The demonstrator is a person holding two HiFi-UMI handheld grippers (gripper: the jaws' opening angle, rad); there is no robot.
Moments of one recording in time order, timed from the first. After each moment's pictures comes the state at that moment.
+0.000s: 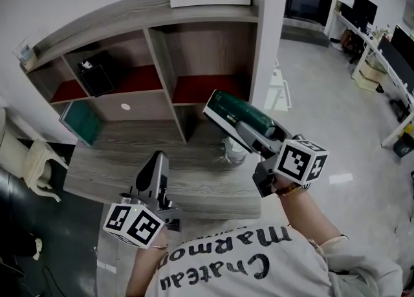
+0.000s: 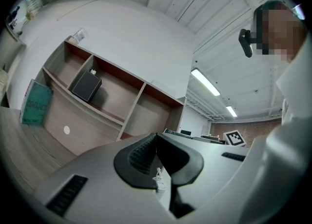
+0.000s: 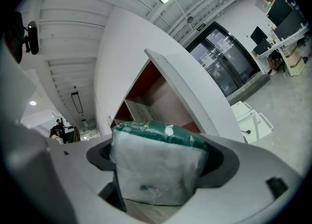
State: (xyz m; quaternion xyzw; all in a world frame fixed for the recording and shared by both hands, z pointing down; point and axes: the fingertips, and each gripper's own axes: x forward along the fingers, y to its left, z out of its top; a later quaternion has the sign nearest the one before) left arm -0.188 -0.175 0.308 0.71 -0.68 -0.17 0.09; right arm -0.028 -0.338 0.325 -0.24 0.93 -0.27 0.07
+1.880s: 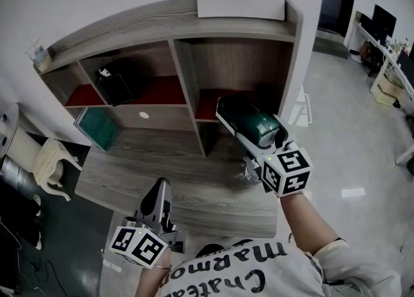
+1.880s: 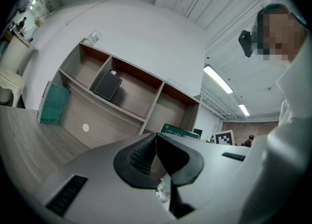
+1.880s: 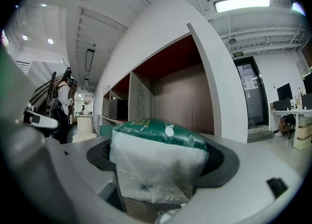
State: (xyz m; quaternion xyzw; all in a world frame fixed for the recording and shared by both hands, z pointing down) left arm -0.235 -0.154 0.335 0.66 -0.72 -0.16 0.13; right arm -0.104 -0.381 0.336 -0.28 0.96 -0.02 -0.02
